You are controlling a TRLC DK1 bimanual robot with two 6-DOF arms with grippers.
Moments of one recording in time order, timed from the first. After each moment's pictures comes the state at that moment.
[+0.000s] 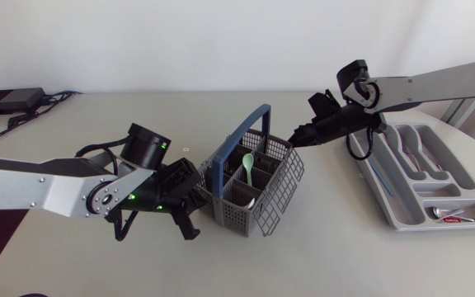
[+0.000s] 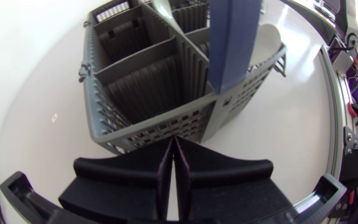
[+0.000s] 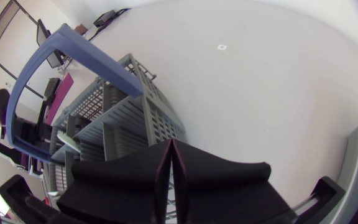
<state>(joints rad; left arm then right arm) -0.52 1.61 0.74 -0.03 0.25 0.47 0.12 1.99 1.37 -0.46 -0.66 -0.21</state>
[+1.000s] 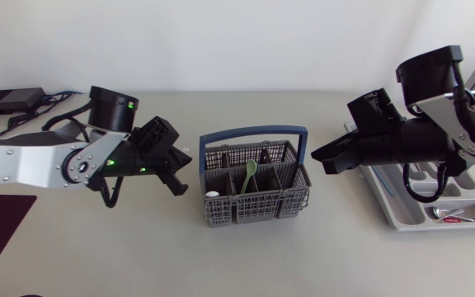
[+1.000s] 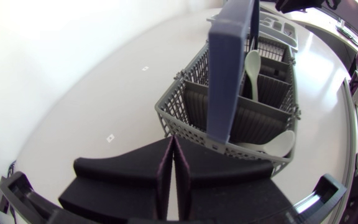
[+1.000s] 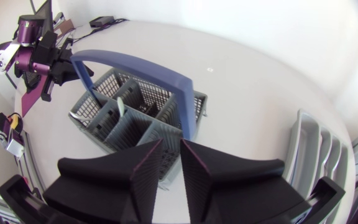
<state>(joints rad) -0.38 1.54 0.81 0.02 0.24 0.48 0.24 1.27 0.87 -0.39 -0.33 -0.21</state>
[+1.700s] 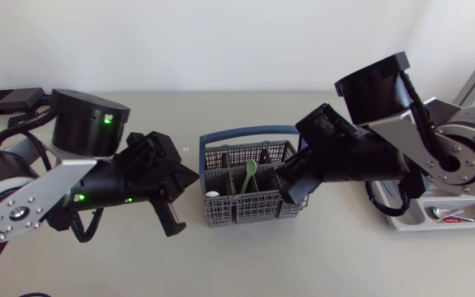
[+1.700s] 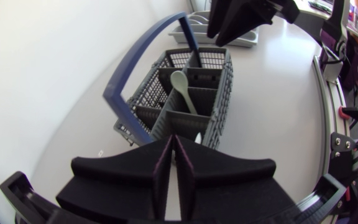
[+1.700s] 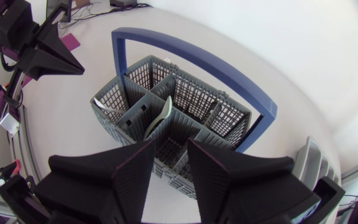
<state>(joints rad) -0.61 1.23 0.72 -0.16 0.13 0.52 0.56 1.28 0.86 -0.37 -0.09 -0.18</state>
